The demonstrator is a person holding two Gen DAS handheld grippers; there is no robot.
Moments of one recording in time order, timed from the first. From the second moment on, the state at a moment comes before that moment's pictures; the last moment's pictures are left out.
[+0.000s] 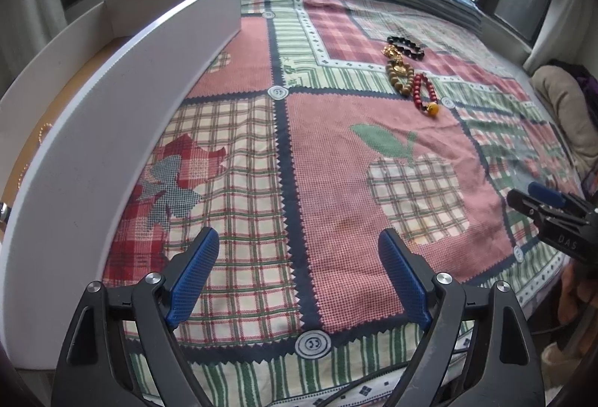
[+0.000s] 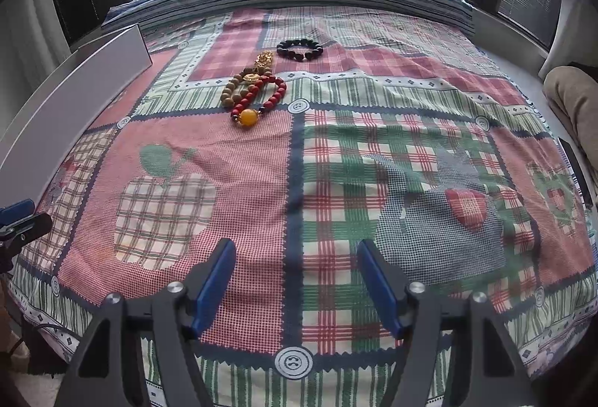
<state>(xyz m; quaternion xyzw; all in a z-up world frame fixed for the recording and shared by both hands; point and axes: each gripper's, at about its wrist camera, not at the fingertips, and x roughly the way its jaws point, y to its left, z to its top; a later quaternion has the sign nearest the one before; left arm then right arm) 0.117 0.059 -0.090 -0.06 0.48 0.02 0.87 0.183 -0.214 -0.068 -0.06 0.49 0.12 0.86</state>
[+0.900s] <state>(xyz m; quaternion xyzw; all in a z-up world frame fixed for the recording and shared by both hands) 0.106 0.061 -0.093 -0.07 0.49 0.02 0.87 0.160 -0.200 -0.072 -0.07 0.49 0.14 0.86</state>
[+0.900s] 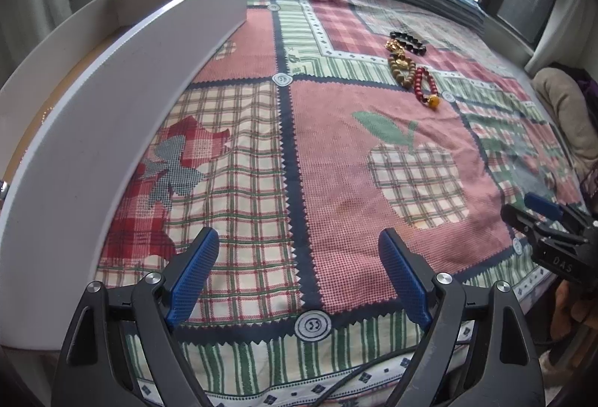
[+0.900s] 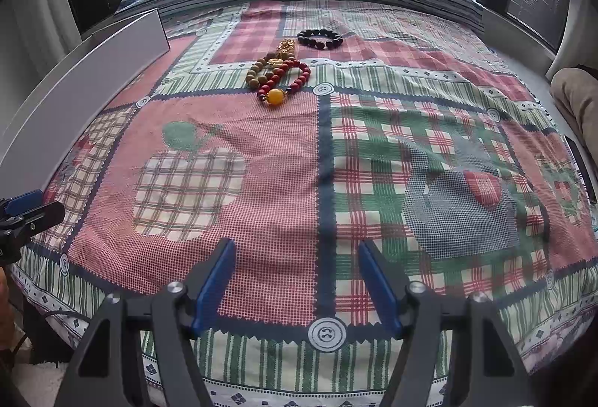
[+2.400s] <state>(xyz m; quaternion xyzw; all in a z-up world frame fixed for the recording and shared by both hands) 0.133 0.058 -0.065 -0.05 0.46 0.01 0.89 0.158 -0.210 -0.049 -0.07 0.47 0.13 0.87</state>
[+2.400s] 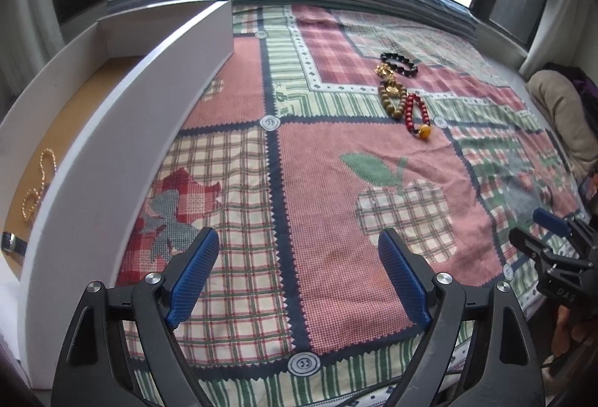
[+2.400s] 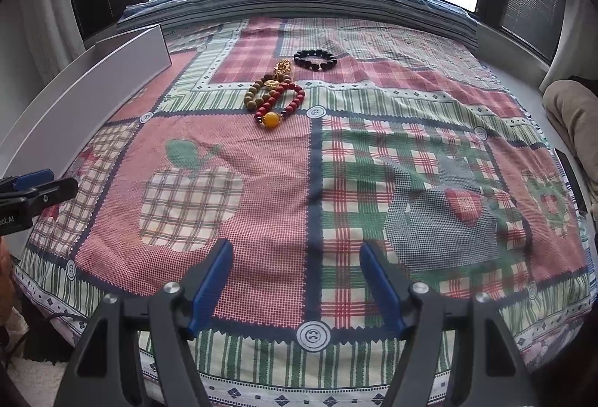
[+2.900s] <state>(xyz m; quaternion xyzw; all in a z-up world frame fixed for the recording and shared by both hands) 0.149 0.046 -0.056 -0.03 0.45 -0.01 0.89 0.160 -0.219 -0.051 -0.06 0.47 0.13 0.87</state>
